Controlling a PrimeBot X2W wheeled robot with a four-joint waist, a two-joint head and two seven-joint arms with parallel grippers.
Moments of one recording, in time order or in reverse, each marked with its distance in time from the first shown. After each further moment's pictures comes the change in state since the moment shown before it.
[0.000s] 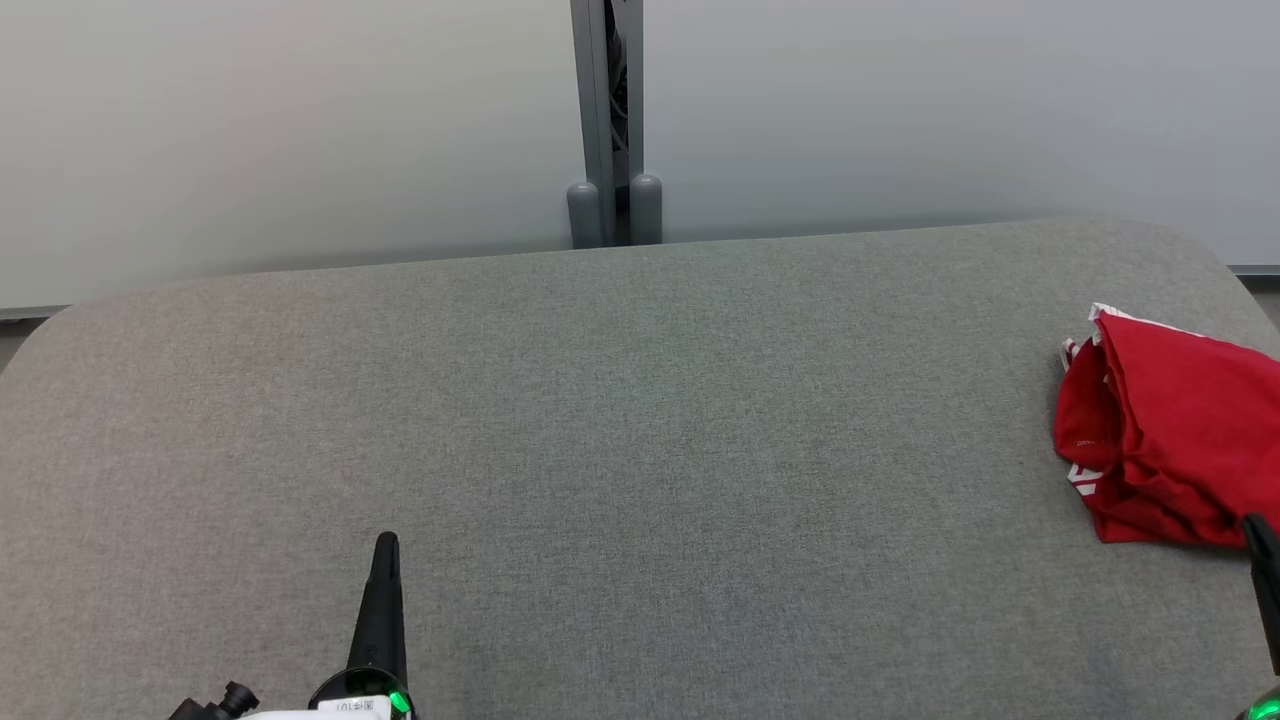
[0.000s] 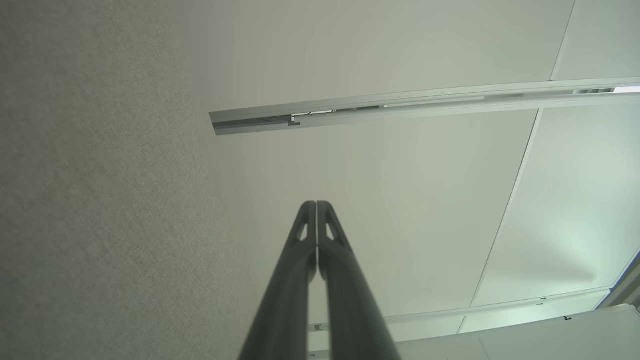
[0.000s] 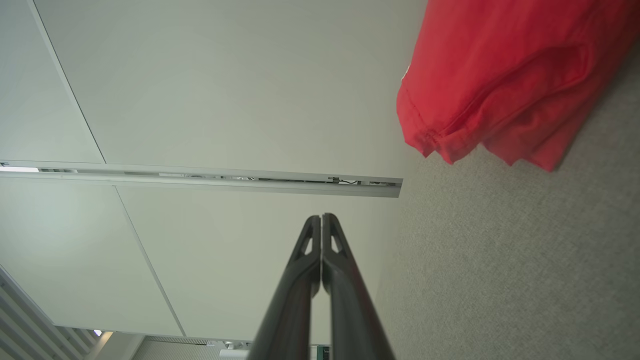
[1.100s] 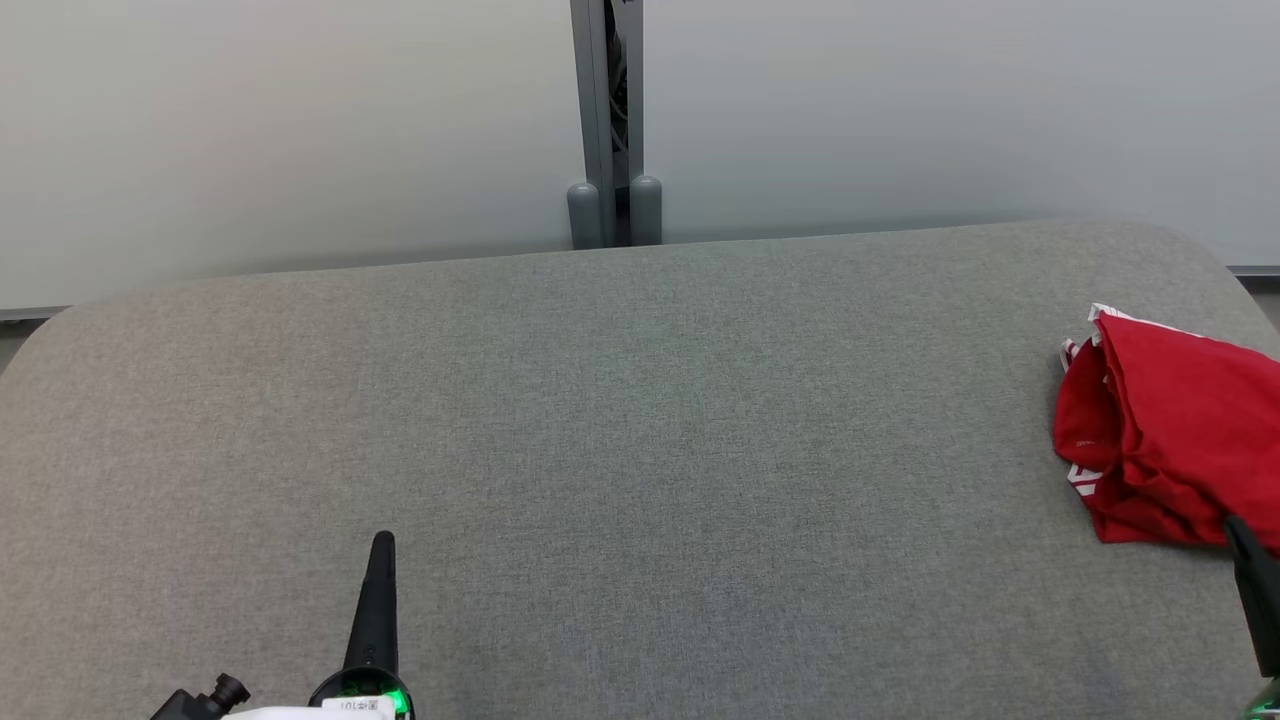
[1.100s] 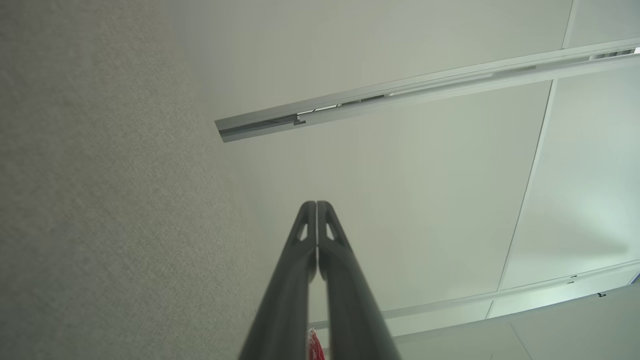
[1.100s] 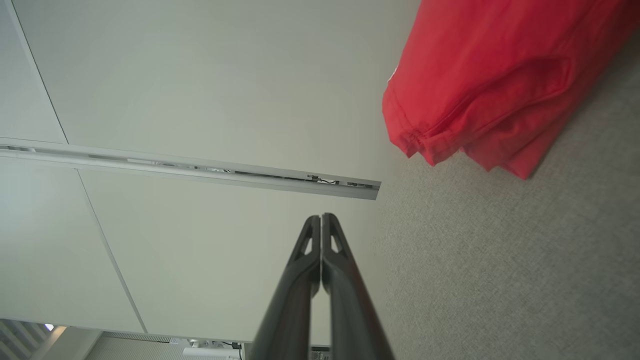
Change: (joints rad) left arm -0.005 0.021 0.002 0.009 0.092 0.016 0.003; right arm 0.004 0.001 0.030 -0.006 -0.116 0.000 -0.043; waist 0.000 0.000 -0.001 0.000
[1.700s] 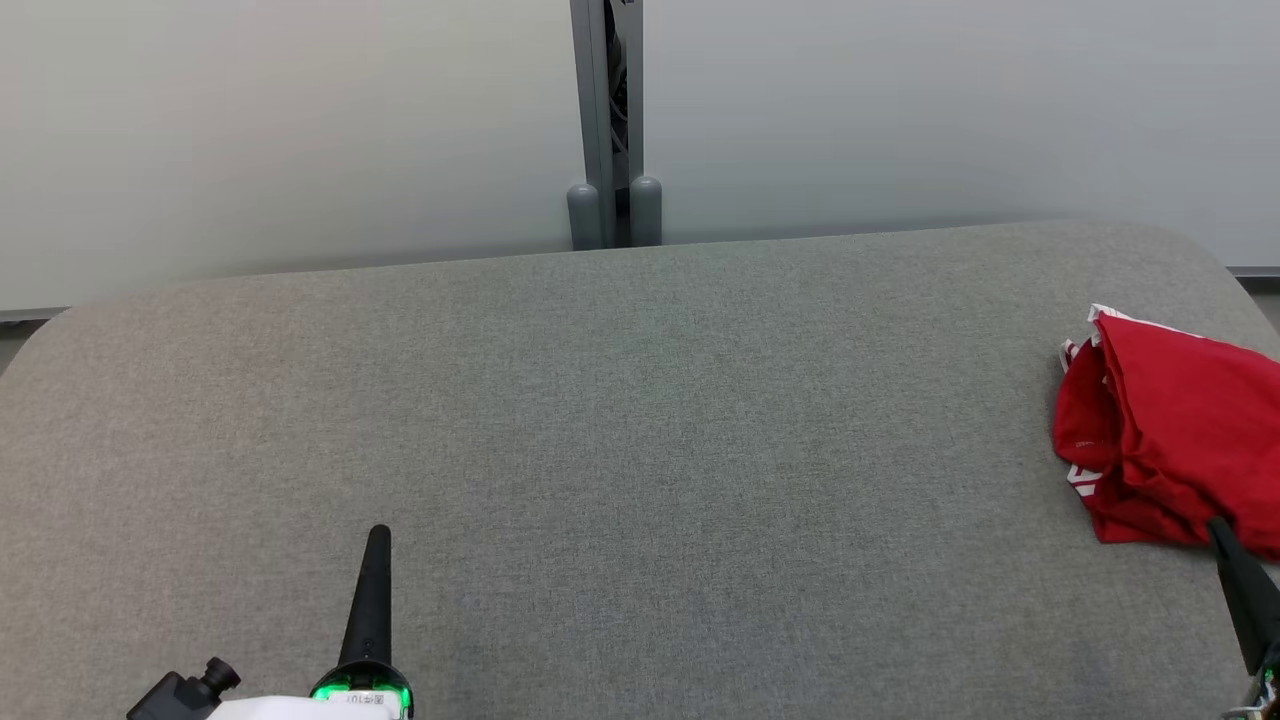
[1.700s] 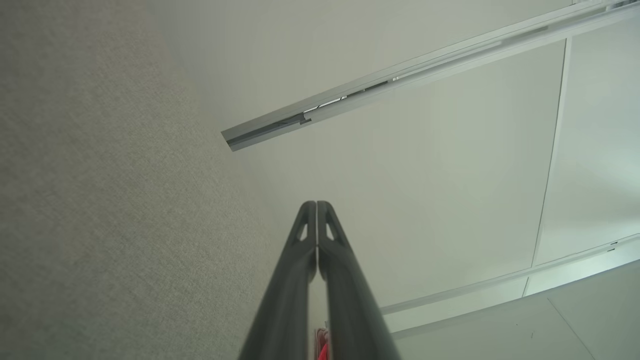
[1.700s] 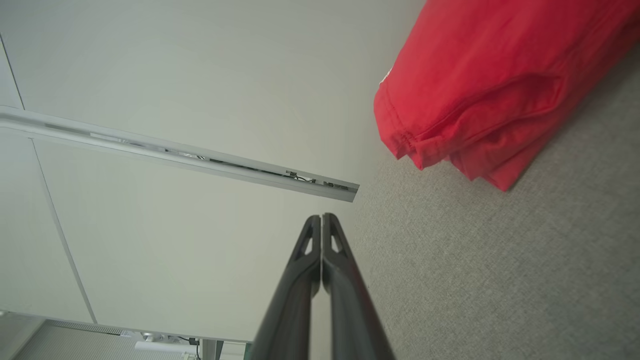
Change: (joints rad) left arm -0.015 0.021 0.002 0.015 0.115 0.025 0.004; right arm 0.001 0.001 0.037 -0.011 -0.142 0.000 -0.052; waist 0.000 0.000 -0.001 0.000
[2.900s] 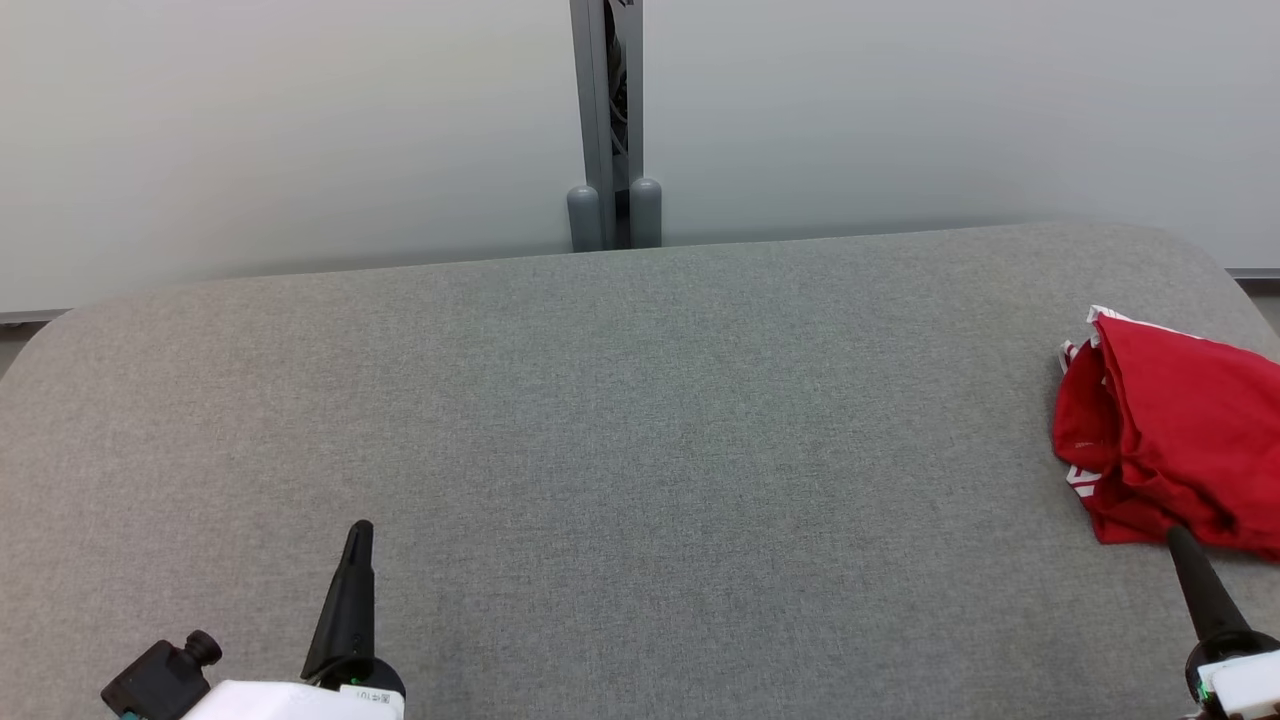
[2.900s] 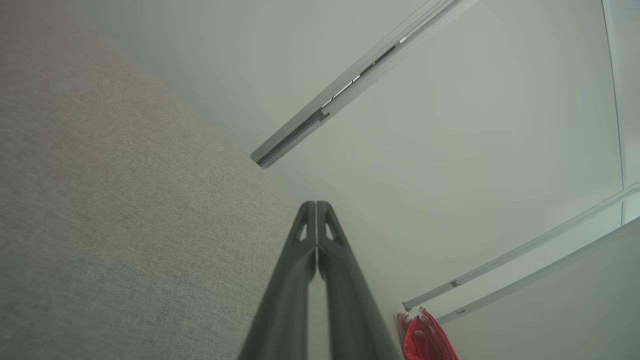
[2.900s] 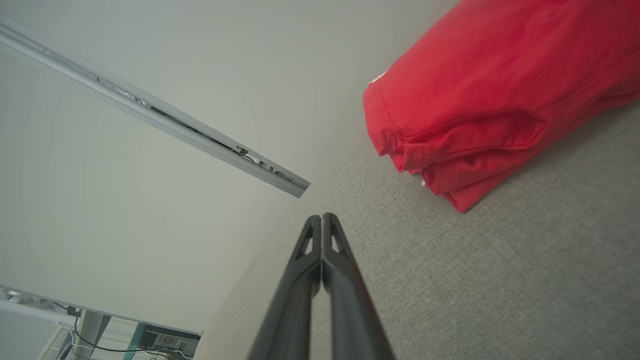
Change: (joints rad) left arm -0.022 0.059 0.005 0.031 0.272 0.054 0.006; right arm 0.015 0.003 0.093 -0.017 -0.347 0.000 -0.124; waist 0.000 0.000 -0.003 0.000
